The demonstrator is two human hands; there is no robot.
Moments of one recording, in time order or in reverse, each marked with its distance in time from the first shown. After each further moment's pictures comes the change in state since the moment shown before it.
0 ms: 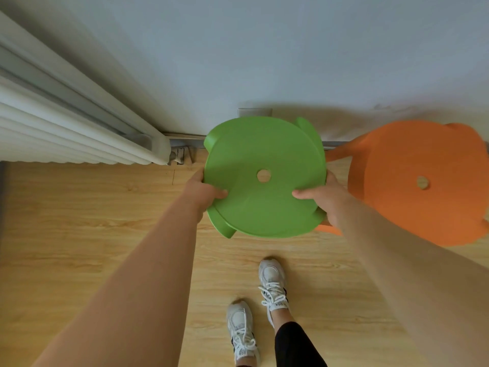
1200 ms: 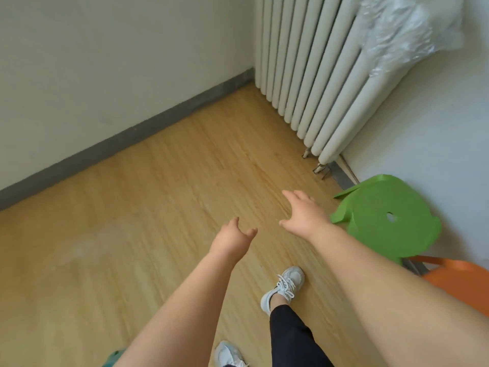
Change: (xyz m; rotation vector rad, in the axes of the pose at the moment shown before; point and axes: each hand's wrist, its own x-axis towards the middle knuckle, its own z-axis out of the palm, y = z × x) left_hand -0.385 -0.274 -0.092 -0.065 0.549 -0.193; right_hand -0.351 0.091 0.203 -1.819 -0.469 -1.034
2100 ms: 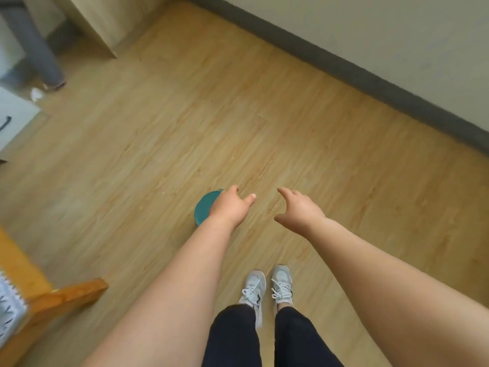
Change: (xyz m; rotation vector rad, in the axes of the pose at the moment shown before) left_hand -0.226 -0.474 -0.054 -0.828 0.462 -0.736; right_hand -0.185 -0.415 0.295 -0.611 -0.466 -0.827
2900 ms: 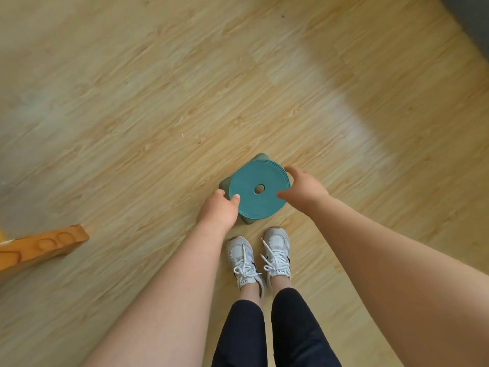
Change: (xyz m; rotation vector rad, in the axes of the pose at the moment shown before) left_hand 0.222 -0.275 0.029 -0.282 -0.048 -0.382; right_hand 0.252 -0.137 0.209 -0.055 -0.181 0.057
